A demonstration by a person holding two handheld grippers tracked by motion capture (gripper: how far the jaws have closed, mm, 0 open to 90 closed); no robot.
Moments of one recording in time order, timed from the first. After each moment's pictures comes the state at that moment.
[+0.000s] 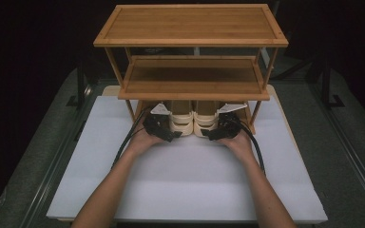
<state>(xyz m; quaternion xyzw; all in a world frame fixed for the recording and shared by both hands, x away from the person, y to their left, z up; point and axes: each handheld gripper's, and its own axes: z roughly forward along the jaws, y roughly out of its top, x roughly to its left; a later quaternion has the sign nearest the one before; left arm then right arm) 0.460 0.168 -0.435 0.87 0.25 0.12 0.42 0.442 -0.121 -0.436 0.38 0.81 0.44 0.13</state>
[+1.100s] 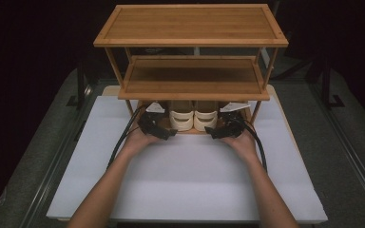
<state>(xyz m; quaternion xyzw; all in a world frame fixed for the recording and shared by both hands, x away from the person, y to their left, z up) 0.451 0.185 -0.421 0.87 0.28 0.12 0.39 0.434 -0.131 -0.426 0.38 0.80 0.42 0.17</state>
